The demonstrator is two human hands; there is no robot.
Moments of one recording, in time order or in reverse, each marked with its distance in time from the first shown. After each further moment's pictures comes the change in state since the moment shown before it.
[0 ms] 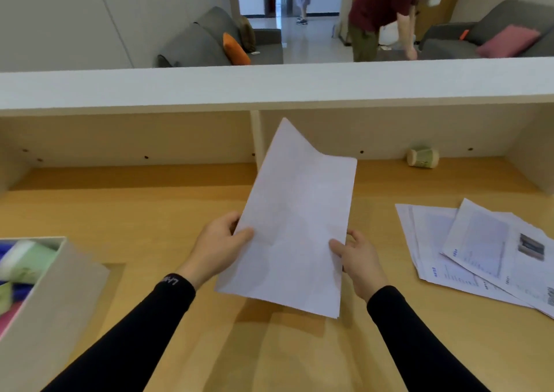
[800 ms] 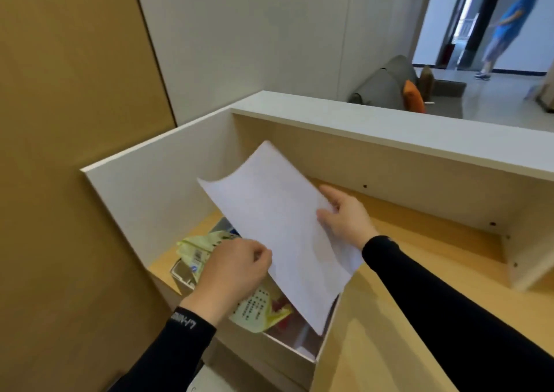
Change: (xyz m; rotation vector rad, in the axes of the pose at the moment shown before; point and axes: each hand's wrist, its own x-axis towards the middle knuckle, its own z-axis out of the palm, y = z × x) left_hand -0.172 -0.169 -0.339 0.465 0.533 -0.186; right_hand -0.094 -0.069 0.485 -0.604 -0.629 -0.595
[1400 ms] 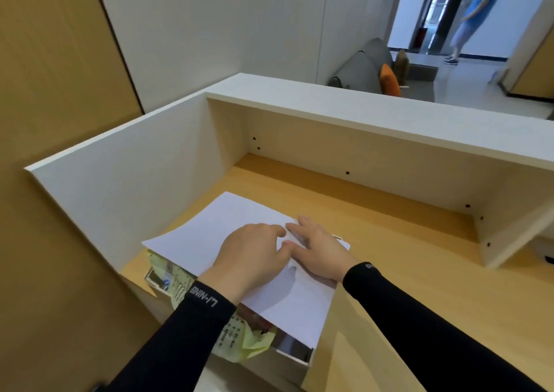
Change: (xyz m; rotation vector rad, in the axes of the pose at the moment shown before) left_hand 0.039 0.028 0.018 0.249 -0.213 0.168; right_hand -0.019 0.035 0.038 -0.433 -0.302 -0.009
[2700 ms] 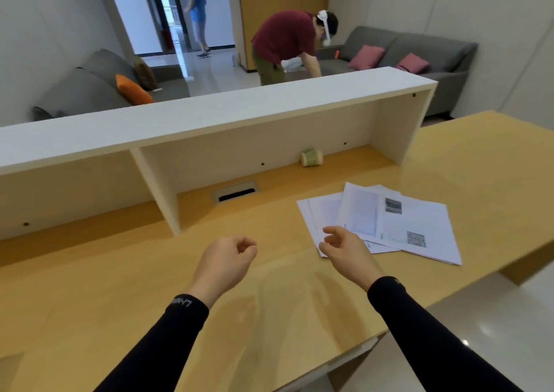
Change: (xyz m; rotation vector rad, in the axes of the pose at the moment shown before) left_hand -0.040 0.497 0.196 -0.368 -0.334 0.415; right_hand -0.502 0.353 -0.152 0.538 0.849 0.867
